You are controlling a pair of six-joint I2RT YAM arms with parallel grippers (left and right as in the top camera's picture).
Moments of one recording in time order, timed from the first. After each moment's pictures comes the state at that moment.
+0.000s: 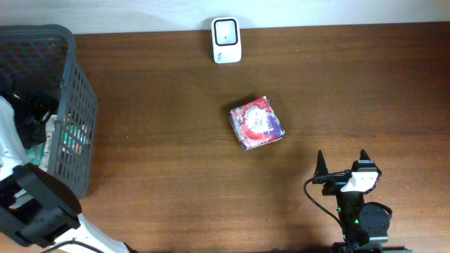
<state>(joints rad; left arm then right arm) 0.57 1.97 1.84 -1.20 0.05 -0.46 -0.01 0.01 0.01 -0.08 0.01 0.01</state>
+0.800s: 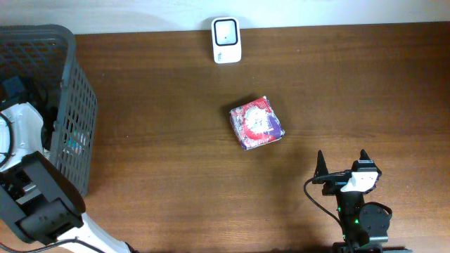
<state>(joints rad) 0.51 1.97 1.55 -0.94 -0.02 -0.63 -0.01 0.01 0.01 -0.08 0.01 0.01</state>
